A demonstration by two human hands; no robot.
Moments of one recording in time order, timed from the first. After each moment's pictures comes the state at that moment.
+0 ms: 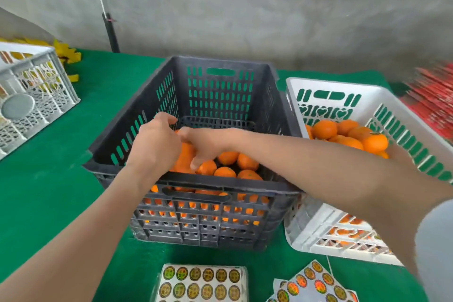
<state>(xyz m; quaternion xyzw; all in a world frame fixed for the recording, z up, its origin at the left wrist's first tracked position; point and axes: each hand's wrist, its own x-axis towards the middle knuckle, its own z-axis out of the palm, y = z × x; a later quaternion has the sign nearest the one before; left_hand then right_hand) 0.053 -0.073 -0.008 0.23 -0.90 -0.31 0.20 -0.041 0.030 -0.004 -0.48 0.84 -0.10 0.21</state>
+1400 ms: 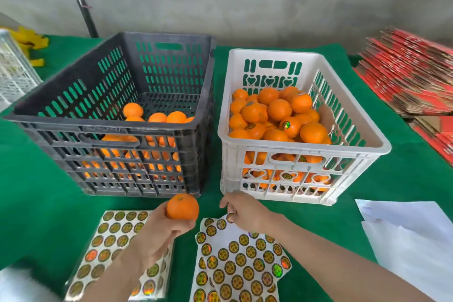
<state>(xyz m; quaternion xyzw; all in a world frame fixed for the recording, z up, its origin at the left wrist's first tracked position) 0.182 0.114 -0.143 0.28 -0.60 -0.74 -0.12 0.080 0.309 -0.172 -0.32 0.90 -0.22 0.21</state>
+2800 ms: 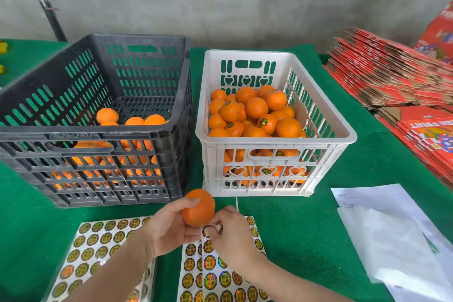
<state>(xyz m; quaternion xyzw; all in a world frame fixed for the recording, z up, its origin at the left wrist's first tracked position) 0.150 0.141 -0.146 0.19 -0.51 -0.78 -0.31 0.155 0.302 -0.165 -0.14 0.92 -0.35 0.04</state>
